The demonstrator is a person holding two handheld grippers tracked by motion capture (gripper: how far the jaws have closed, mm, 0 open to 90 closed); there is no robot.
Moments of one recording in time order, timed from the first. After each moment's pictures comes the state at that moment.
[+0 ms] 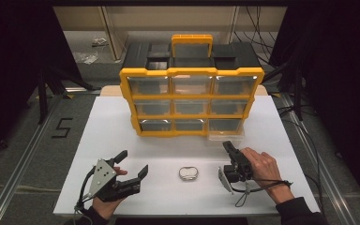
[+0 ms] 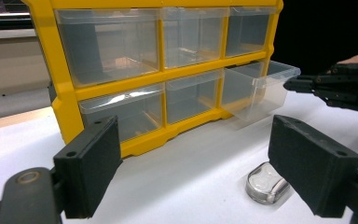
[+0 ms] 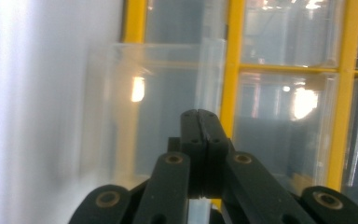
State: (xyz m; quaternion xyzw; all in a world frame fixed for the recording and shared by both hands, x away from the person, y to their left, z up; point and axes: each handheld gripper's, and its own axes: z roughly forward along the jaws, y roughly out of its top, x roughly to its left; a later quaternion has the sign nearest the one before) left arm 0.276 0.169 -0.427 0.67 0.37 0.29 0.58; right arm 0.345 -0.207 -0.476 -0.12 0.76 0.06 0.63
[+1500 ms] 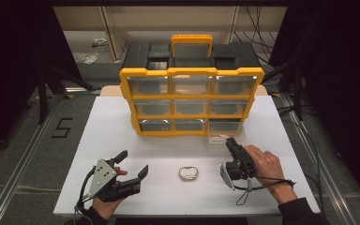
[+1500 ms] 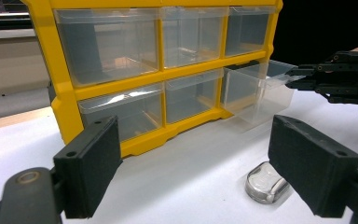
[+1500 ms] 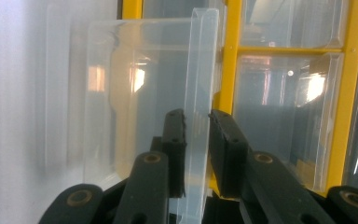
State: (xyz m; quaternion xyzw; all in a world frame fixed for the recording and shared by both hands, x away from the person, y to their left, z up) left arm 0.276 0.169 -0.427 0.67 0.37 0.29 0.58; right arm 0.348 -0.210 -0.463 -0.10 0.77 0.06 0.62
